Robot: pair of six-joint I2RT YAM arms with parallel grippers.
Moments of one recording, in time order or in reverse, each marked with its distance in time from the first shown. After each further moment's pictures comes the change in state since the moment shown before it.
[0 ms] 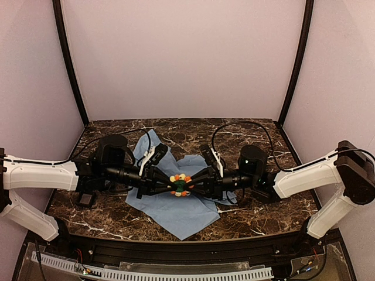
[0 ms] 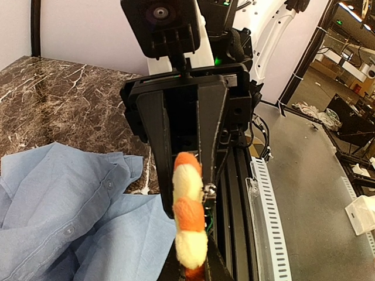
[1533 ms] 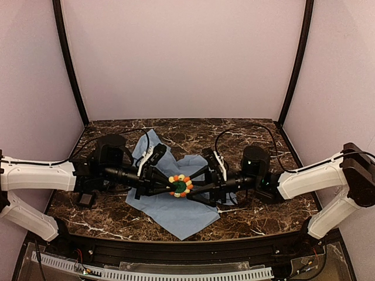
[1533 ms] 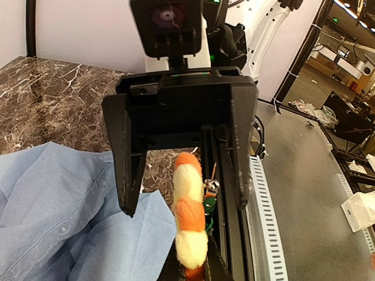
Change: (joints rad) left arm -0.004 -0.018 -0.003 -0.019 0.011 0.006; right arm 0.008 -0.025 -0.003 -0.056 -0.026 -0.121
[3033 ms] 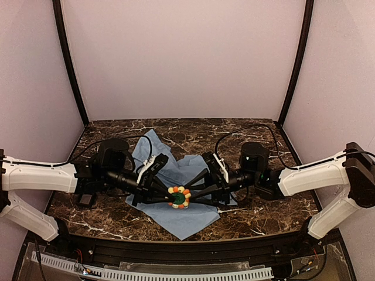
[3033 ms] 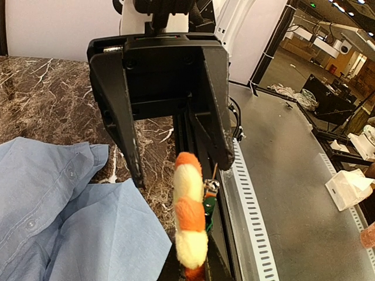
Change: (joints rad) left arm -0.015 0.004 -0.016 -0.045 0.098 0.061; right arm -0.013 -0.037 0.023 -0.092 -0.164 -0.183
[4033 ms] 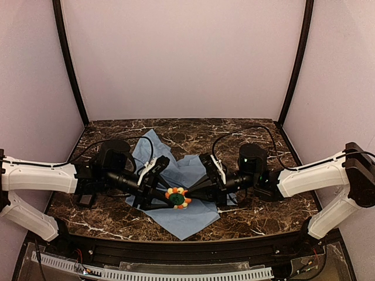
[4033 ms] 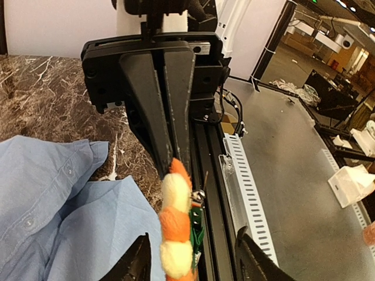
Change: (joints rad) left arm -0.017 0.000 0.003 -0.022 -0.024 0.021; right arm 0.028 0.004 0.001 -0.018 0.066 0.009
